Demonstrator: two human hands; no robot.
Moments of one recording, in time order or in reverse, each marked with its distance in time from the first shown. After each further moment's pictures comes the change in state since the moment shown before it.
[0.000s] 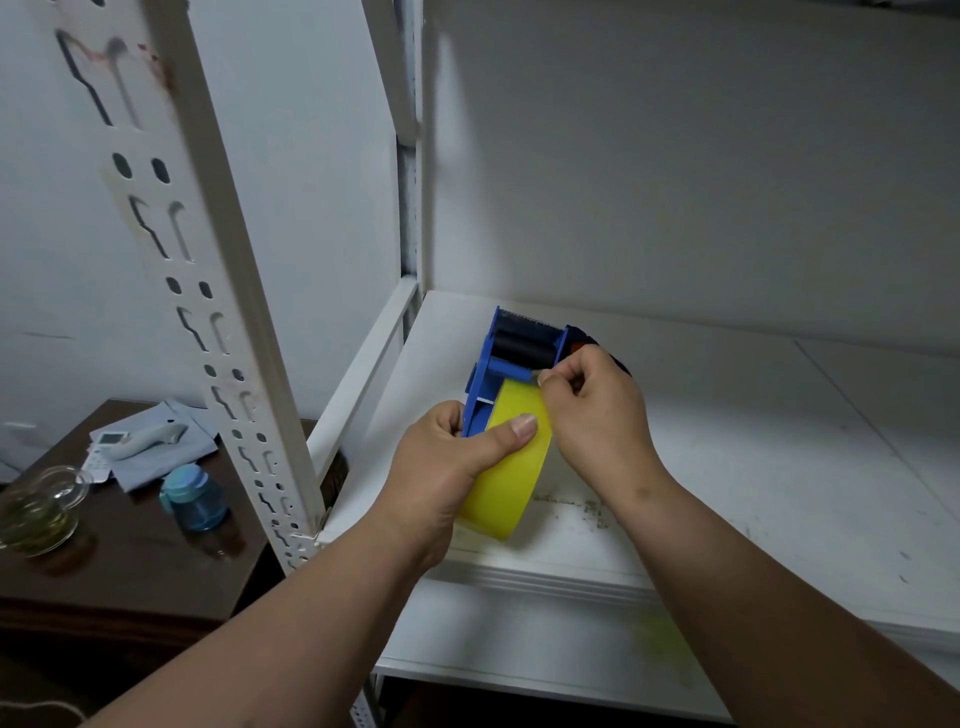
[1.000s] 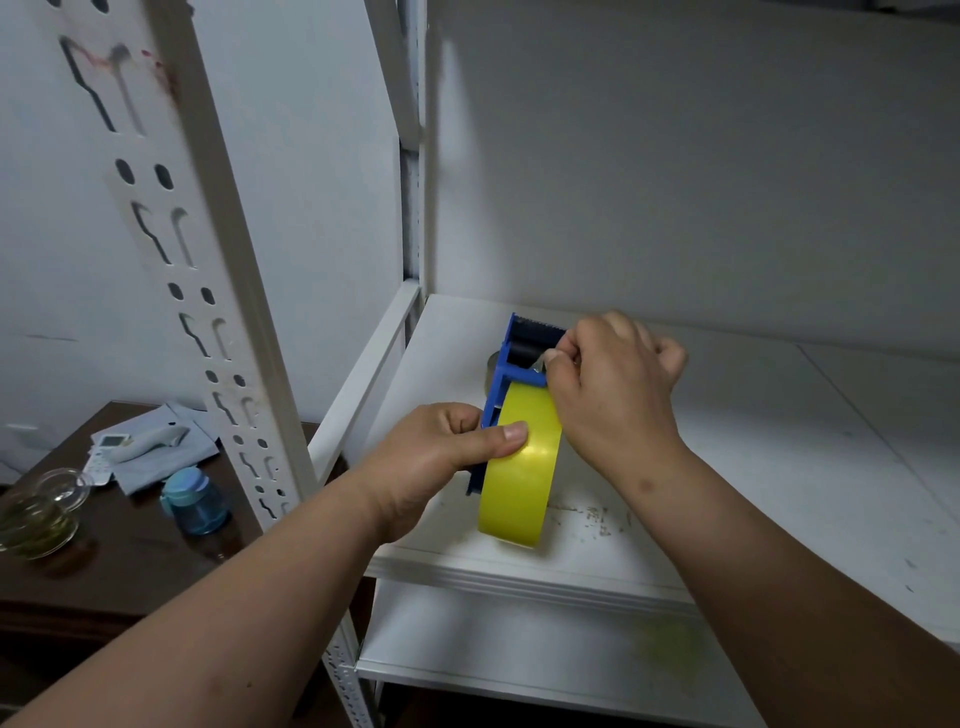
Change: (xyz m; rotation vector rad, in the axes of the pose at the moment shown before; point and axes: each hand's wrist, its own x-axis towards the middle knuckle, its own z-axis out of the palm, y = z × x) left_hand 0.019 0.014 -0.021 0.237 -0.336 0.037; right_hand 0.013 -0.018 -0.016 -0.461 0.125 -0.303
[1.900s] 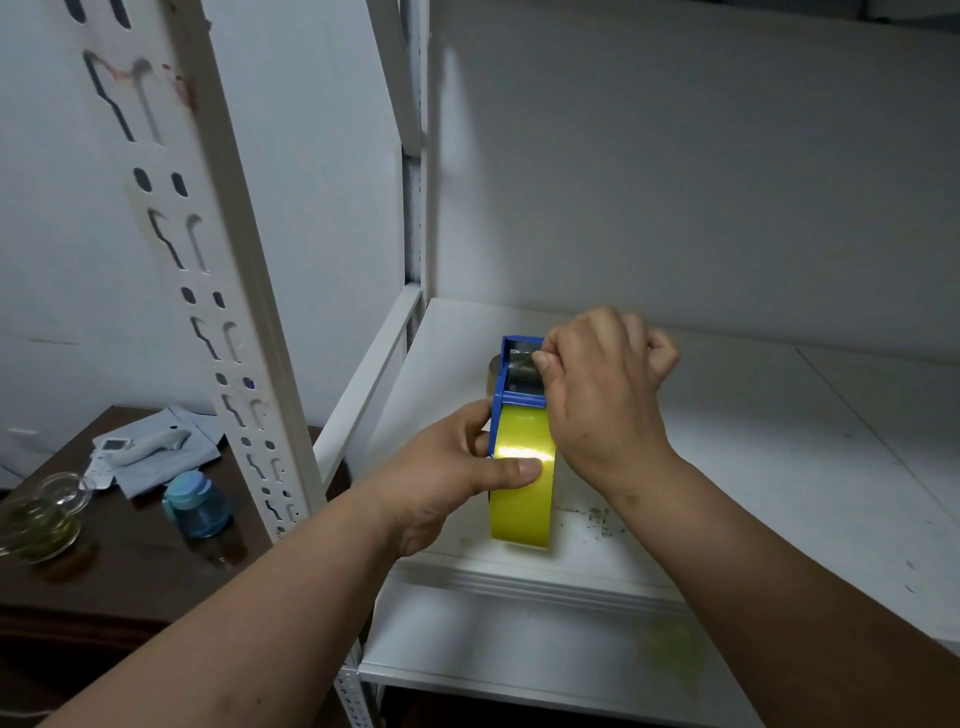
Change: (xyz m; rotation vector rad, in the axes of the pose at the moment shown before) left_hand -0.009 0.005 0.011 -0.115 -0.028 -0.118; right_hand -0.009 -0.008 0.000 -0.025 0.115 -0.177
